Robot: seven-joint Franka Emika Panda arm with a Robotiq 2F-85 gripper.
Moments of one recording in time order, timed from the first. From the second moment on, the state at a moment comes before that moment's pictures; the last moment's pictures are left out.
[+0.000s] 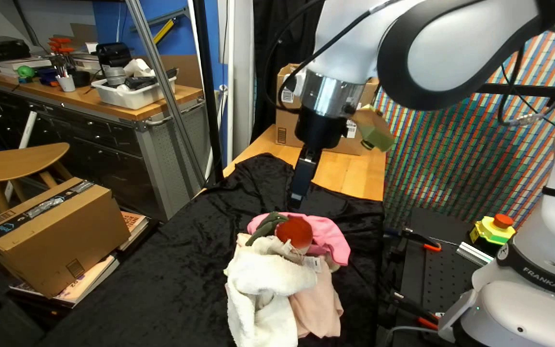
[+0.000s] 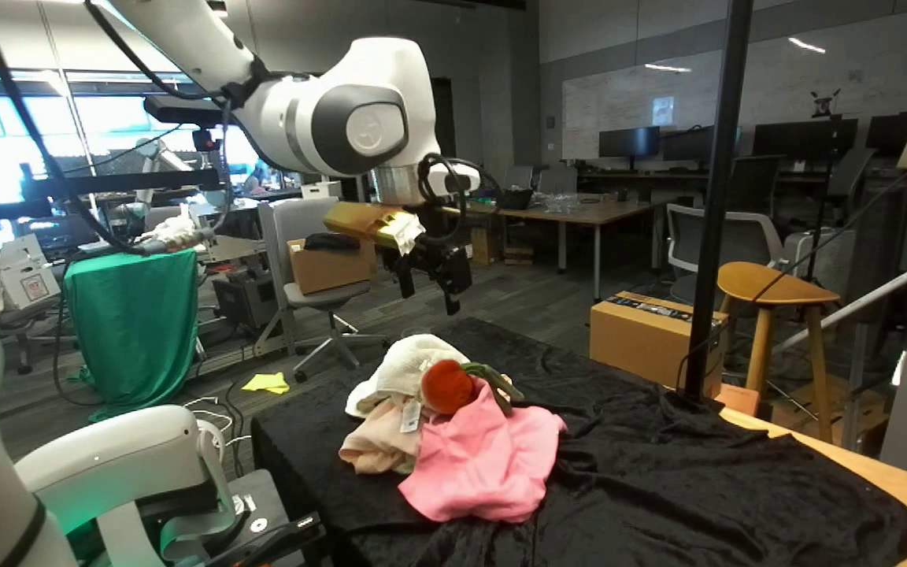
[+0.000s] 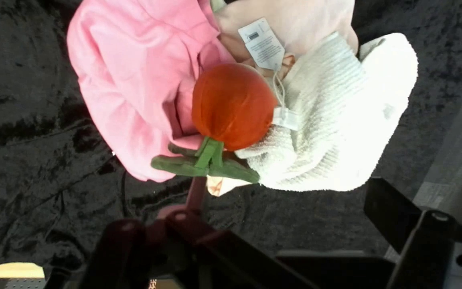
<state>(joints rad) 0.19 -0.26 0.19 -2.54 0.15 2.48 -0.02</state>
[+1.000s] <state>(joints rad) 0.25 -0.88 0.12 -2.75 0.19 2.35 -0.05</state>
